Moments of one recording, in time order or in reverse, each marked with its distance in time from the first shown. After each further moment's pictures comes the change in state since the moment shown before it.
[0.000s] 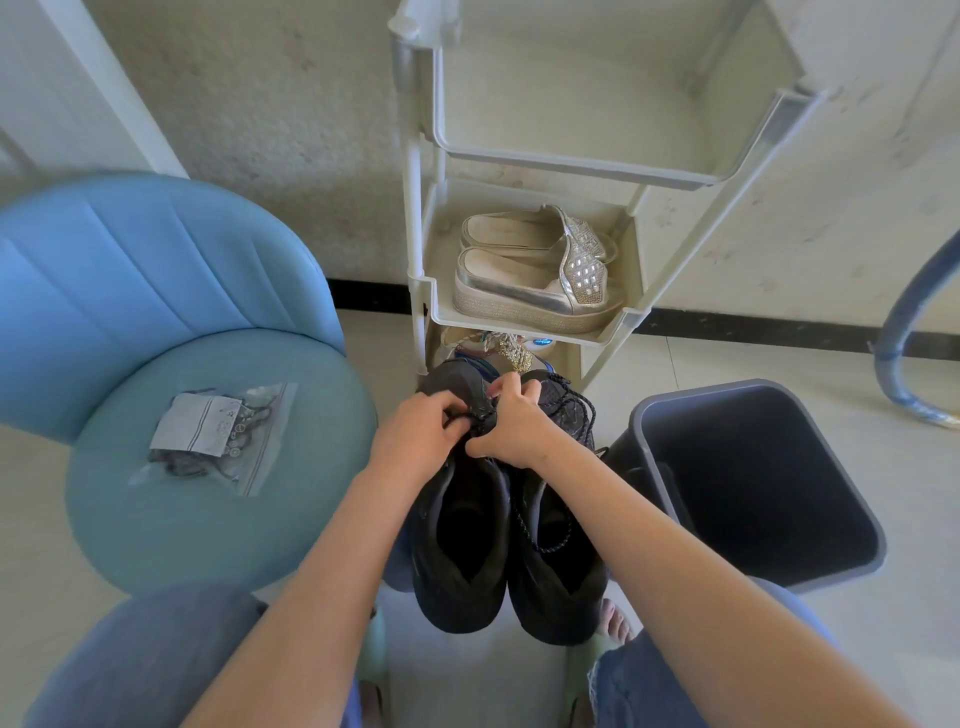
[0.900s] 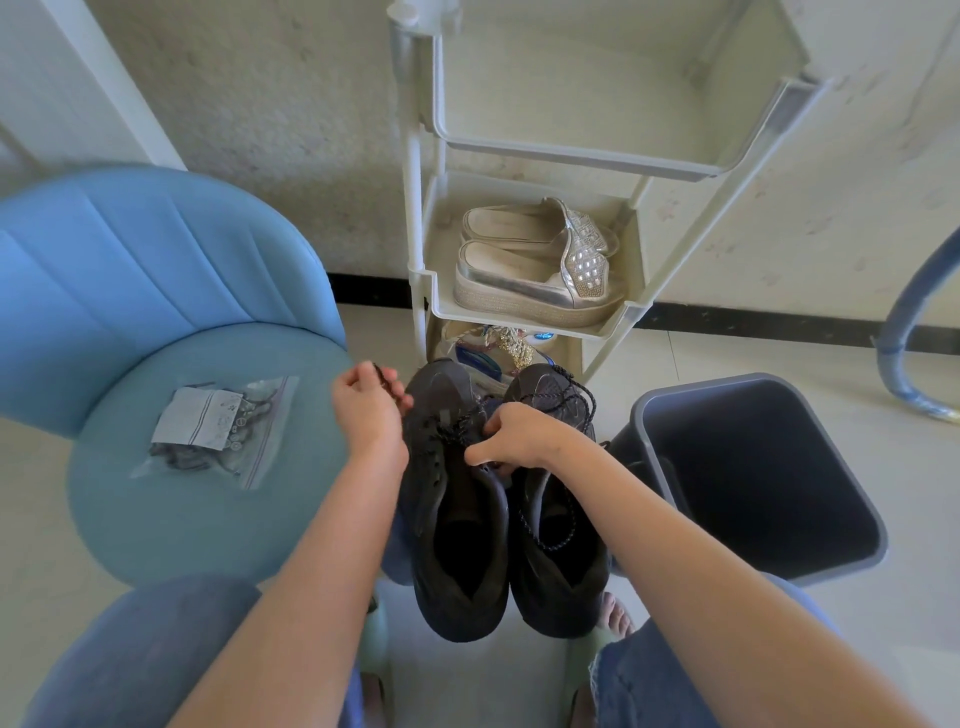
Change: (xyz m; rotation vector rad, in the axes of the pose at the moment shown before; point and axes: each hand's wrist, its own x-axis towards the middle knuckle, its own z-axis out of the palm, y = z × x) left_hand 0.005 0.005 -0.016 -1.408 0.606 -0.449; right_hand -0.006 0.001 -0.006 -0.009 -0.250 0.075
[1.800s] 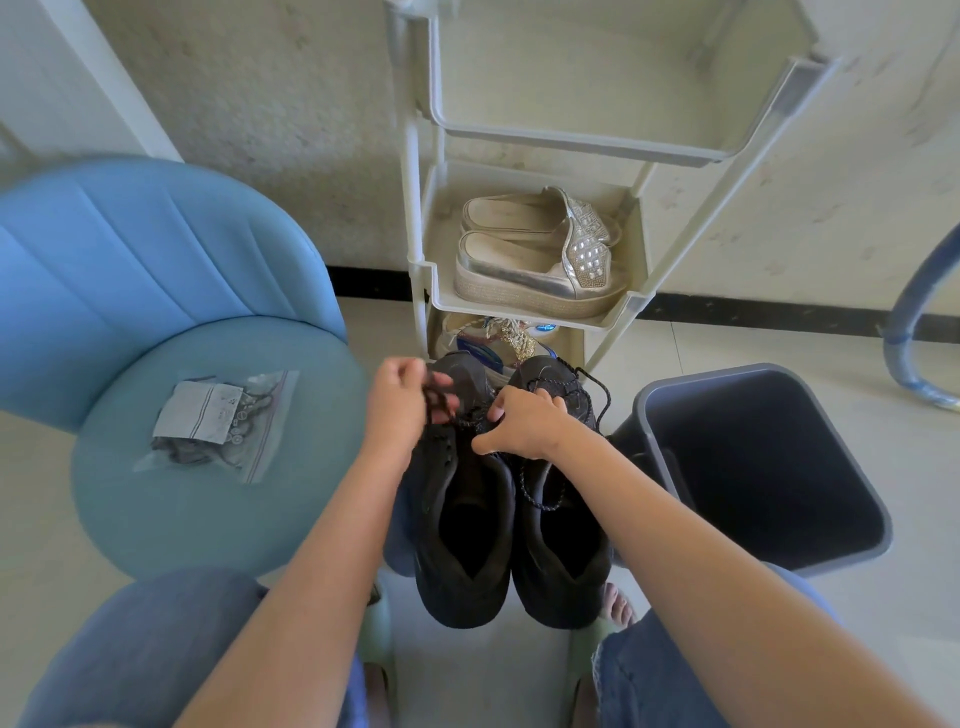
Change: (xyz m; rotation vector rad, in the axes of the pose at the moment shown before) left_hand -0.008 -0.011 0.002 0.382 -0.340 -0.005; right_hand -0.006 -0.002 -0.002 -0.267 0.150 -0.006
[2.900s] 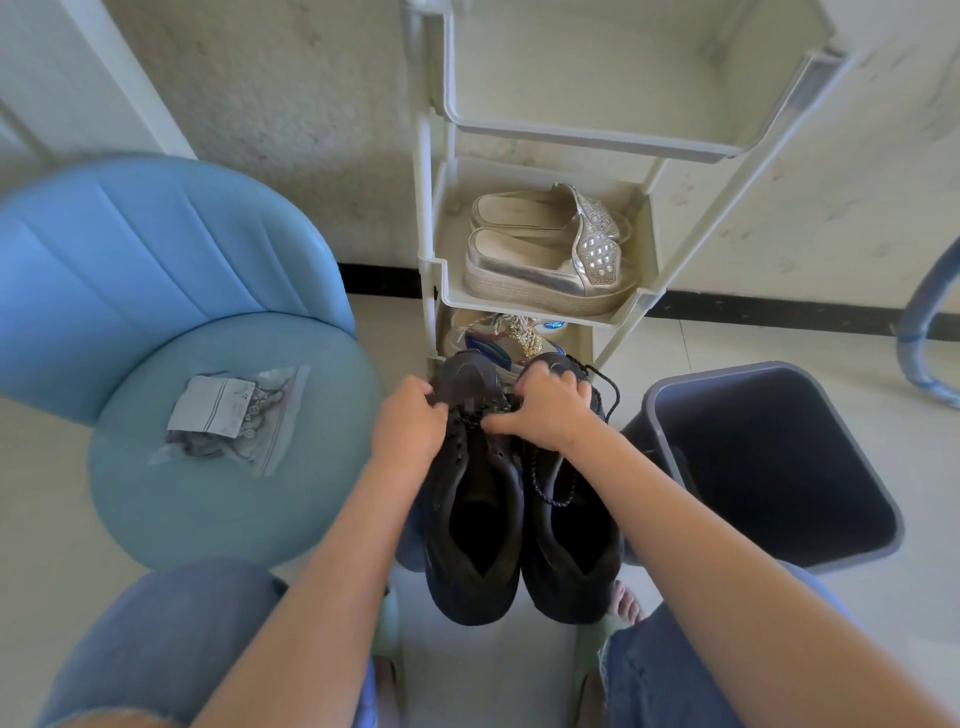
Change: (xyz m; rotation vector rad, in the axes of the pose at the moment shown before) left_hand 0.001 -0.012 -0.011 0.804 0.012 0.004; right_hand 0.009 0.008 0.002 -0.063 0.236 0.014
